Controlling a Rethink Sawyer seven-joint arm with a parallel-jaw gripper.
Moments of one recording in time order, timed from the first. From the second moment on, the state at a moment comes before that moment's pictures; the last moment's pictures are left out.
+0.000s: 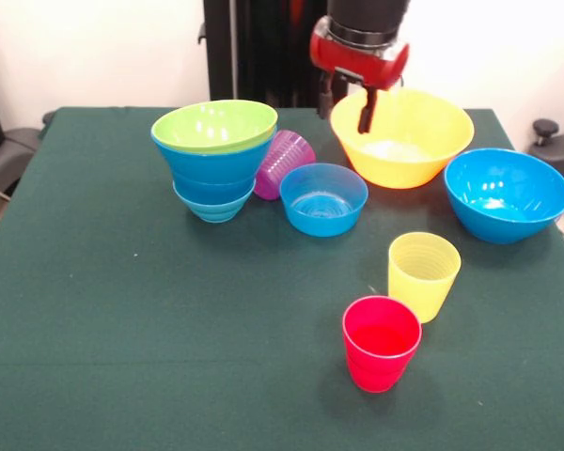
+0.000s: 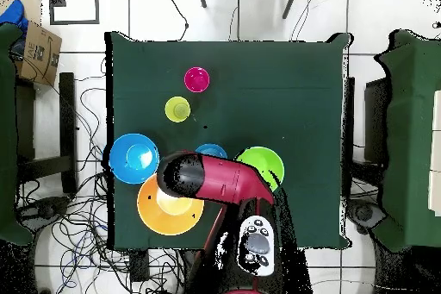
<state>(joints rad) -0.06 -0.72 -0.12 1.86 0.07 0.48 2.09</state>
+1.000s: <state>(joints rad) -0.19 -0.72 0.10 1.93 0.03 0.48 2.09</state>
